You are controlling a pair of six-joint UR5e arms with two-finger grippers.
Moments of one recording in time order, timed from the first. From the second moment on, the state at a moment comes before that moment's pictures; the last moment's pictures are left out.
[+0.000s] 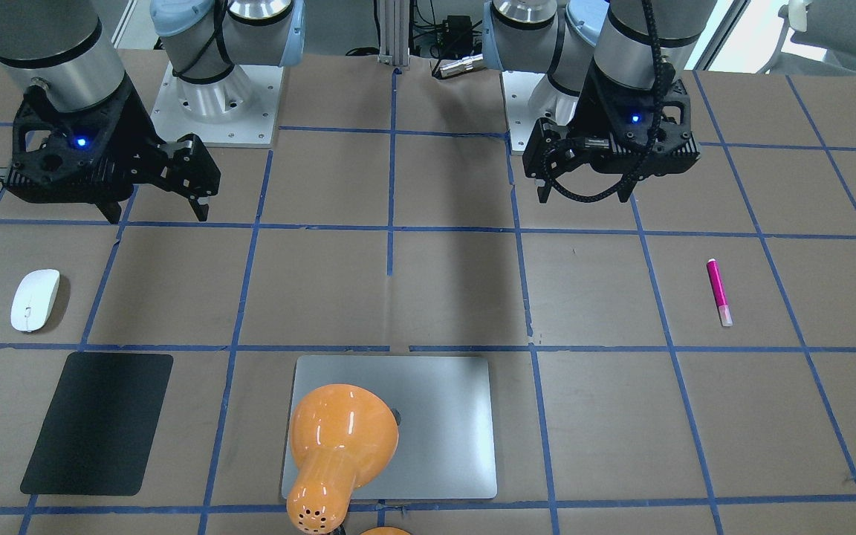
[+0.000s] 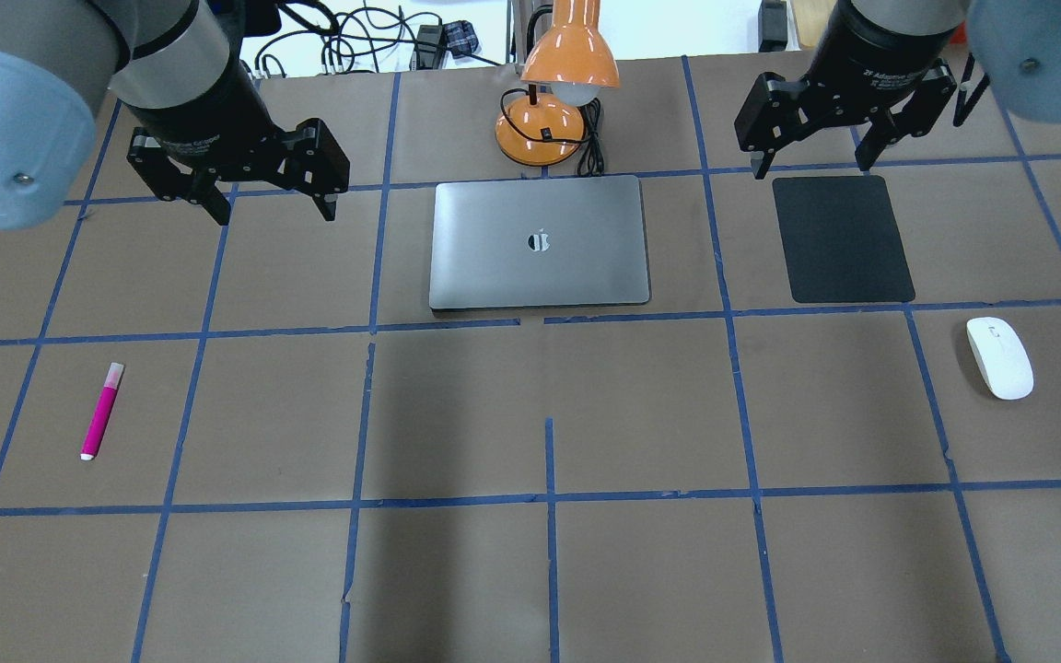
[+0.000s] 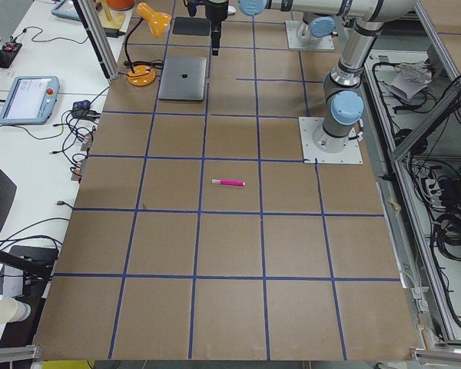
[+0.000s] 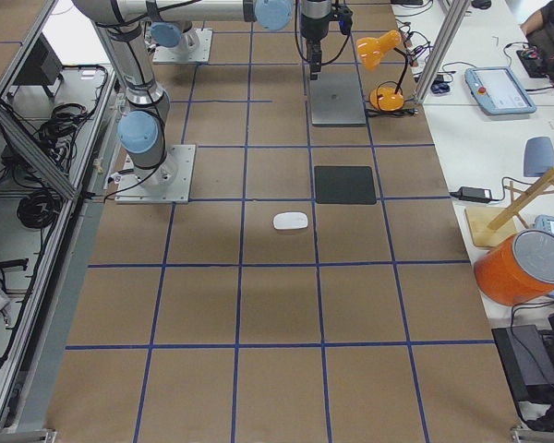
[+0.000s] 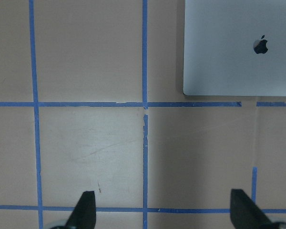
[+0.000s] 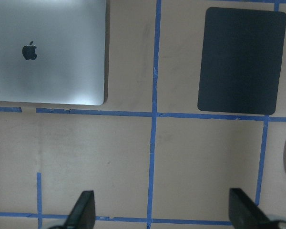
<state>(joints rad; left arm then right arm) -1.63 -1.58 -1.55 -1.53 1.61 -0.07 1.56 -1.51 1.50 -1.61 -1.56 -0.06</state>
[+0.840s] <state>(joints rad) -1.20 -1.61 -1.77 -1.37 1.61 0.44 1.56 -1.50 1.50 -1.61 -1.56 -0.06</state>
